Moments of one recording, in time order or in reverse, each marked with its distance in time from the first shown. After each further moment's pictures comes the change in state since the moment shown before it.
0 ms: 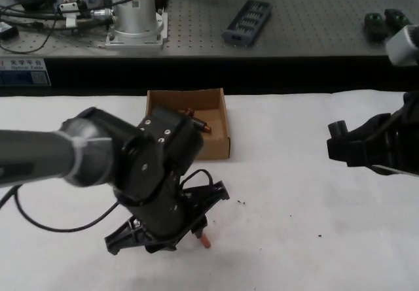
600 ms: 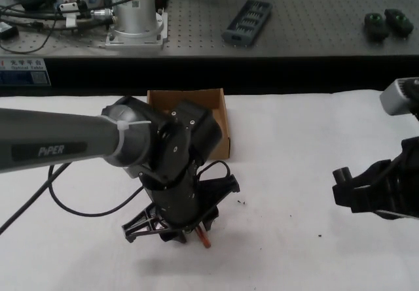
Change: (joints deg) left arm 0.2 8.1 -8.7 4.2 -0.7 -0.6; right arm 0.0 -1.2 5.2 2.0 -0.5 0.4
